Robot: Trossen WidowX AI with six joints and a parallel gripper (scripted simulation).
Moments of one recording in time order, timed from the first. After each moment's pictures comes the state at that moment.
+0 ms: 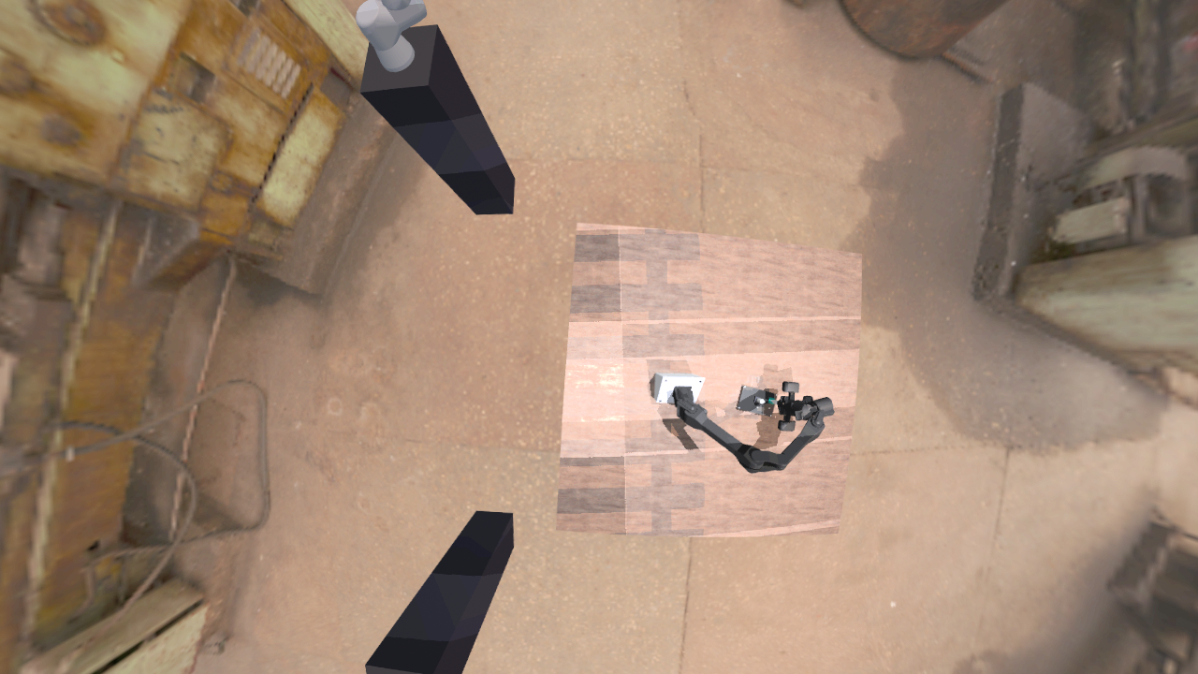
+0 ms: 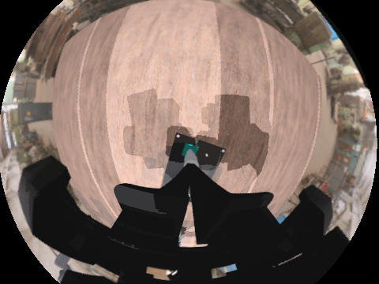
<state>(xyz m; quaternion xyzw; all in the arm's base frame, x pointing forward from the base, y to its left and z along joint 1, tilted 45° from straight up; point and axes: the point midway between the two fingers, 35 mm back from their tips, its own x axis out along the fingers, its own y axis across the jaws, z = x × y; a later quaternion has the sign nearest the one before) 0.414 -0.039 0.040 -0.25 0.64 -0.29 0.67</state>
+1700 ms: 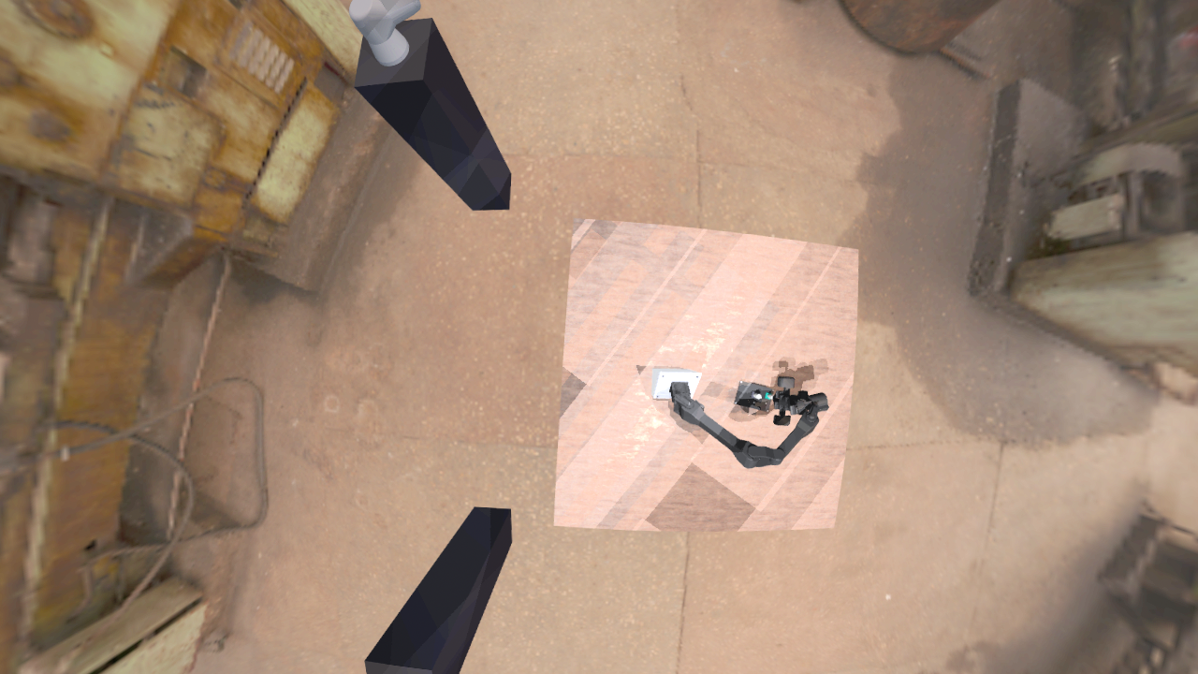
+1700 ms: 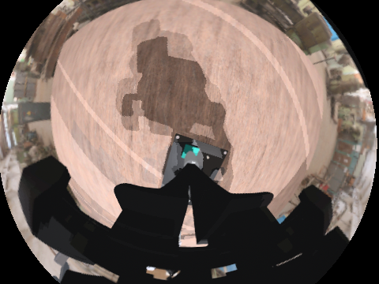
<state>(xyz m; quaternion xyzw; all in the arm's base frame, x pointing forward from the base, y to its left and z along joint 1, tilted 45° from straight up) 0.414 -0.046 0.034 -0.25 0.64 -0.29 0.67</state>
